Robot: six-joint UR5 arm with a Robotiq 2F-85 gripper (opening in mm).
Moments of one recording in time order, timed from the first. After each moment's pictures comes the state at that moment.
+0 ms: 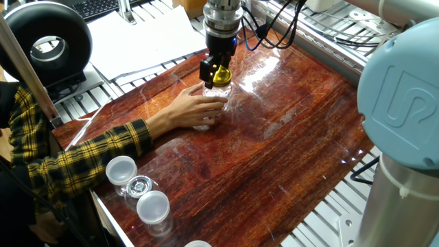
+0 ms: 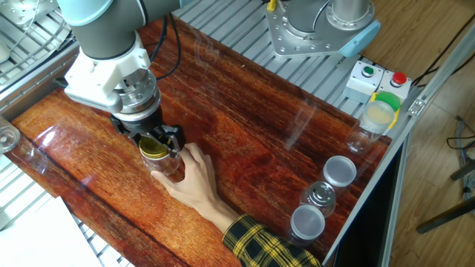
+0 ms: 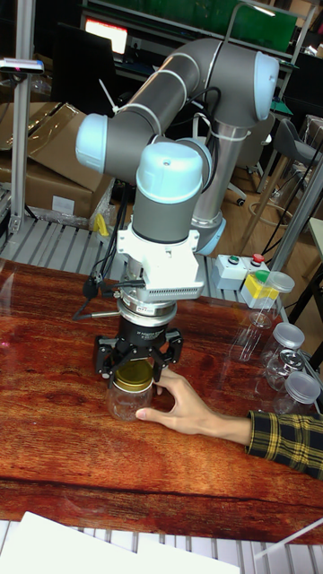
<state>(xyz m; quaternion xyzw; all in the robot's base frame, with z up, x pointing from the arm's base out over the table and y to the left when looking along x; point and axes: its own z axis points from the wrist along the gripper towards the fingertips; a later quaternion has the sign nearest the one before) 0.608 -0.006 0.078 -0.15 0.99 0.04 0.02</state>
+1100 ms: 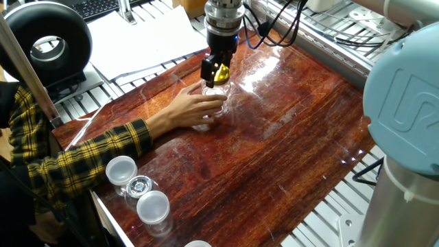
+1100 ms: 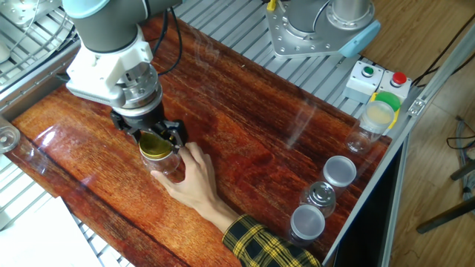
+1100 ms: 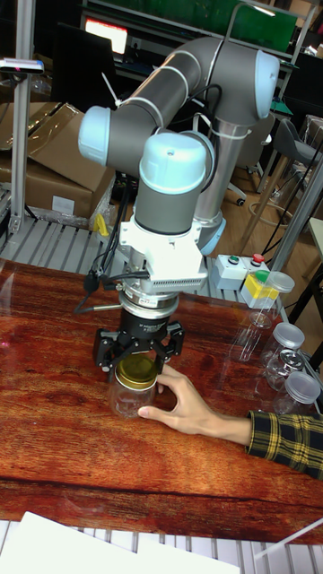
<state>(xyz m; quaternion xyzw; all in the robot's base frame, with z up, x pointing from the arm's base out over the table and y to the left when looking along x) 0.601 -0.008 0.087 -0.17 0.99 0.04 0.02</state>
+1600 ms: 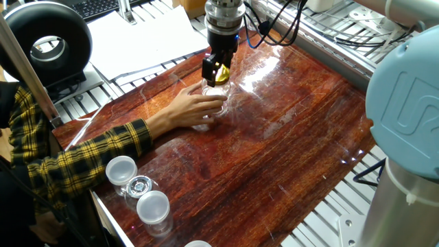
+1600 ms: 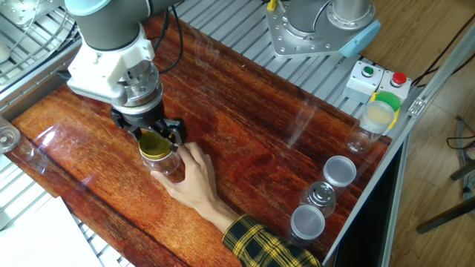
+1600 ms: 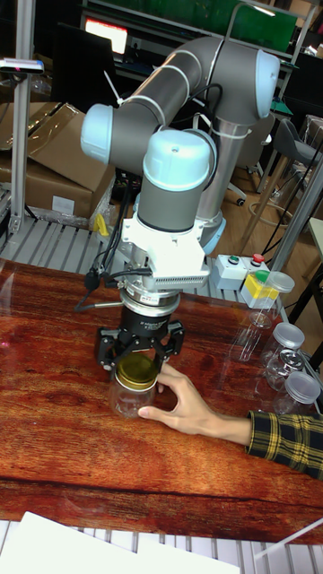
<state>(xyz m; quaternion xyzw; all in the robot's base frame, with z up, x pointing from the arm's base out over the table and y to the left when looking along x) 0.601 -0.010 0.090 -0.17 0.99 0.03 0.02</state>
